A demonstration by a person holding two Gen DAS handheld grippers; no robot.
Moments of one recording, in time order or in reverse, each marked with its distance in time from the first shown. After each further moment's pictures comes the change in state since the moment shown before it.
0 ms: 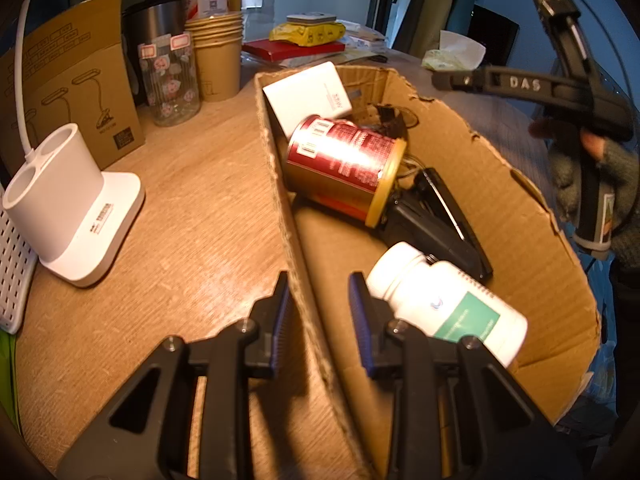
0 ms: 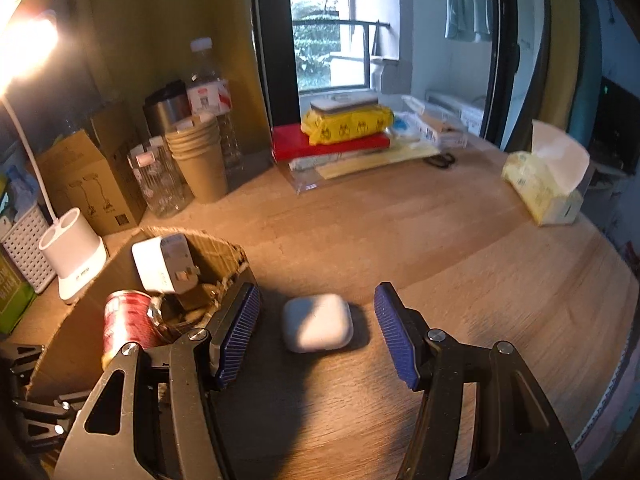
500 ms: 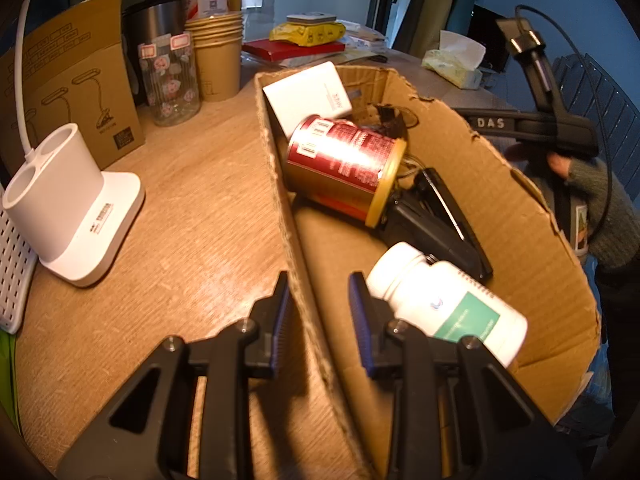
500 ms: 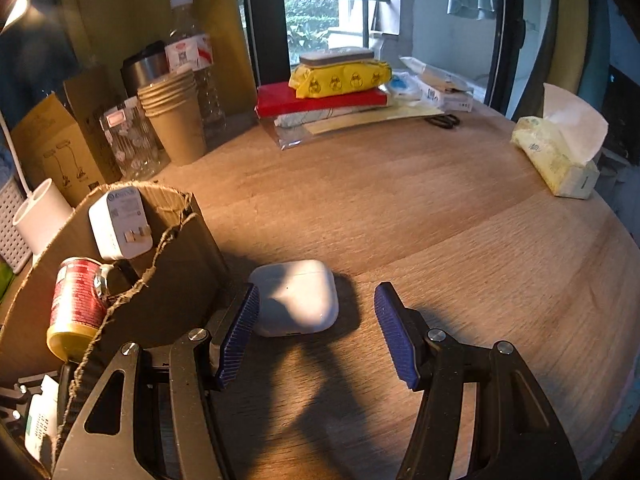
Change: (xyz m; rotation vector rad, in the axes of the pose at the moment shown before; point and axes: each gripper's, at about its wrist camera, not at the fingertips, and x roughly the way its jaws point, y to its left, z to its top) left arm 0.000 0.000 0.000 0.000 0.000 0.000; right arm 0.041 -0.010 -0.018 -0.013 0.086 -0.009
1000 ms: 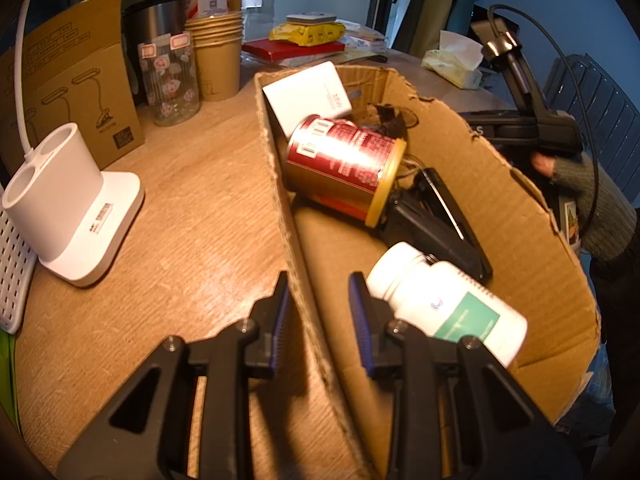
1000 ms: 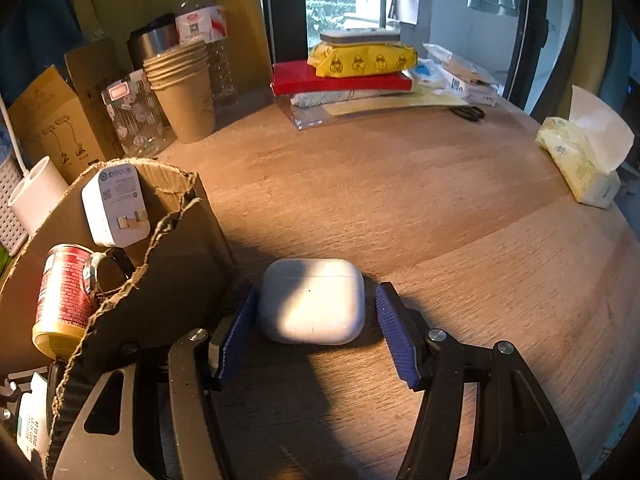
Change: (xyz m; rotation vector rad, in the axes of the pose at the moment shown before) left arm 0.000 0.000 0.000 0.000 0.000 0.000; right arm 0.021 0.010 0.005 -0.047 0.065 0.018
